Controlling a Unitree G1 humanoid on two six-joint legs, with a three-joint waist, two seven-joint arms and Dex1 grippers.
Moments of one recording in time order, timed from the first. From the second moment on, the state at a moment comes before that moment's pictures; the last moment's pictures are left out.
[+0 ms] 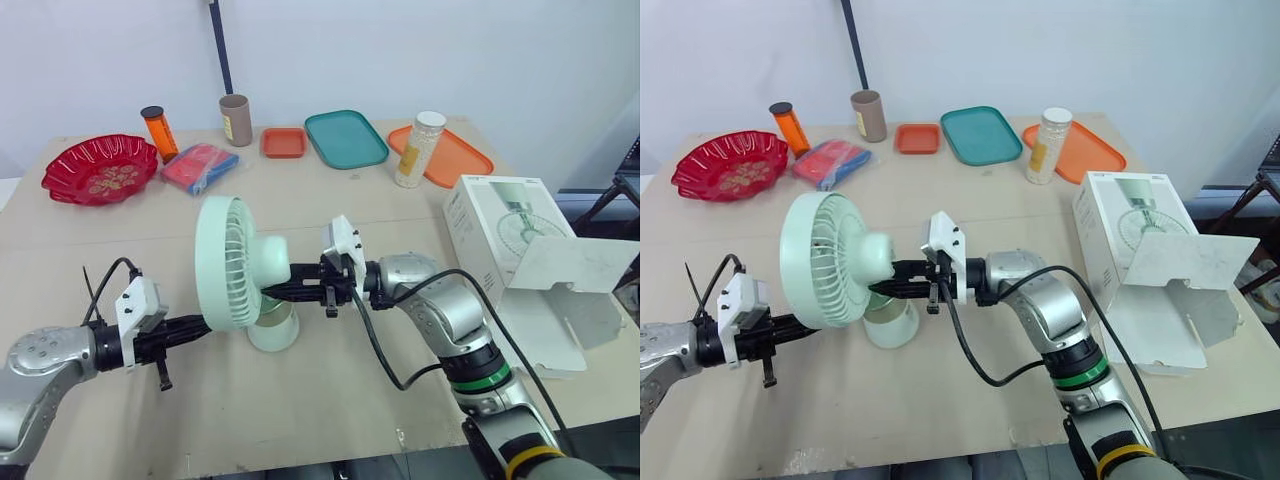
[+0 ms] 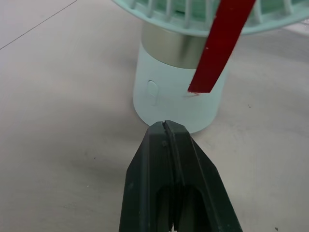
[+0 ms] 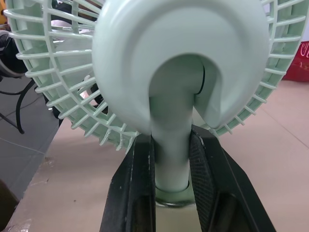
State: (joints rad) left arm 0.09 0.83 0.20 -0.34 -0.57 0.36 -1.04; right arm -0.60 -0.31 0.28 -0.14 0.43 0.50 1.07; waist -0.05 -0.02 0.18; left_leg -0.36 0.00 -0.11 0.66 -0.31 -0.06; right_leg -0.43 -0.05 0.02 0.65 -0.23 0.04
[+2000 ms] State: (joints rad) left arm -0.10 0.69 0.01 -0.19 -0.45 0.33 -1.08; right arm -0.56 -0.33 0.30 -0.19 0.43 0.48 1.06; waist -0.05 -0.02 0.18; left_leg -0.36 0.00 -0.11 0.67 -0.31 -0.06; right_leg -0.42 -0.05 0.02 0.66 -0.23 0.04
